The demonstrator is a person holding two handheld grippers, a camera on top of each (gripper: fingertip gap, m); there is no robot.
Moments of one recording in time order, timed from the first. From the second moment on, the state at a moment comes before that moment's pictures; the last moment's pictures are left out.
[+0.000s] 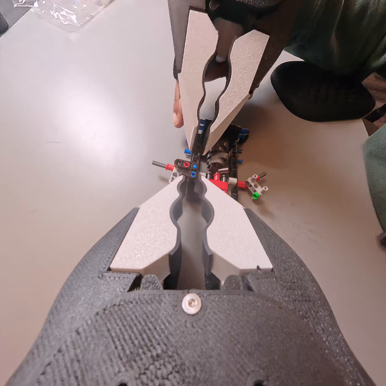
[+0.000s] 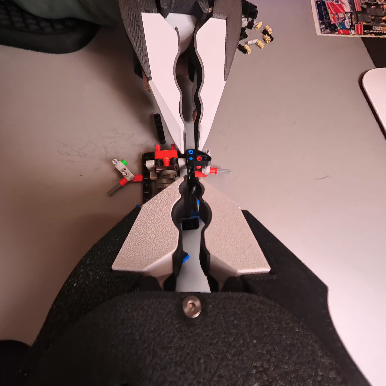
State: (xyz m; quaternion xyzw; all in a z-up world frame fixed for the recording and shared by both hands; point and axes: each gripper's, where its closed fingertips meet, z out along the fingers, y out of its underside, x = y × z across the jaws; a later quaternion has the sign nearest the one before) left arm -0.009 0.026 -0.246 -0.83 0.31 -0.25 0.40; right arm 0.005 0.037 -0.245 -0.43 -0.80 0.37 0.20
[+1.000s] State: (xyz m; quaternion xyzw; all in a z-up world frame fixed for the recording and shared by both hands) left arm -0.006 0.038 -0.244 -0.83 0.29 -0.22 0.41; right arm 0.002 0.039 -0.252 -0.42 -0.82 0.34 0.17
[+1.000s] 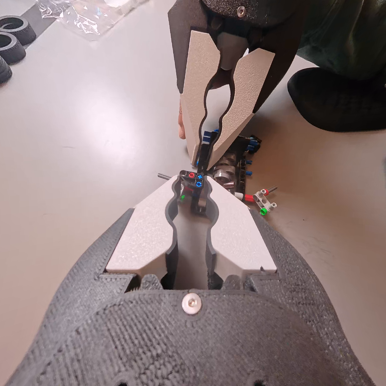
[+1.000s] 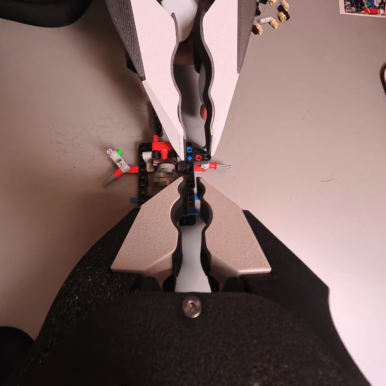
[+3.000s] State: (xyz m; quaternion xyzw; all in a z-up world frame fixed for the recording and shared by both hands) left arm -0.011 0.029 -0.233 -0.85 0.24 -0.24 0.39; right arm -0.010 0.031 -0.243 -0.39 -0.86 0.31 0.07
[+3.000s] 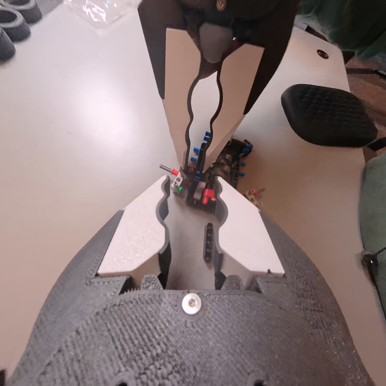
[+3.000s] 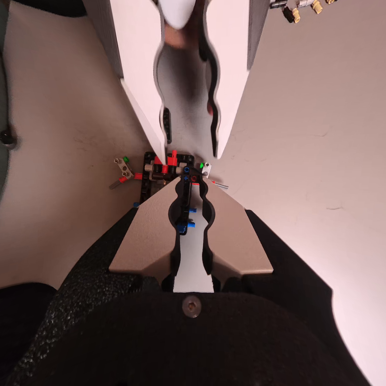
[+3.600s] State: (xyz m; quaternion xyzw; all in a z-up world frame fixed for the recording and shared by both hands) left arm 0.004 0.002 -0.267 -0.85 0.33 -0.21 0.35; right arm -0.009 0.031 -0.246 -0.40 -0.90 0.18 0.06
